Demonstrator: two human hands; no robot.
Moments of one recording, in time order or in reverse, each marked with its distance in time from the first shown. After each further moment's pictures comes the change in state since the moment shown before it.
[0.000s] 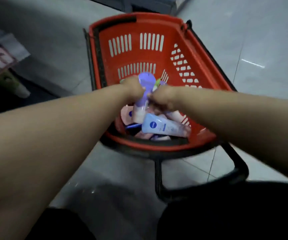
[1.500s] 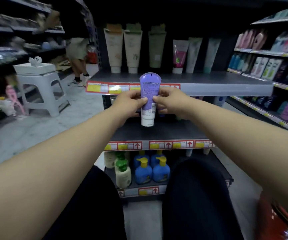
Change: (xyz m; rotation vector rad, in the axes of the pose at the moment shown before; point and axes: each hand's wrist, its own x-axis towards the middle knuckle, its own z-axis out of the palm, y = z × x) left_hand -0.585 -0.193 -0.284 -0.759 1.089 -0.244; right_hand -0.407 -0.294 0.338 -0.217 -0.570 -1.072
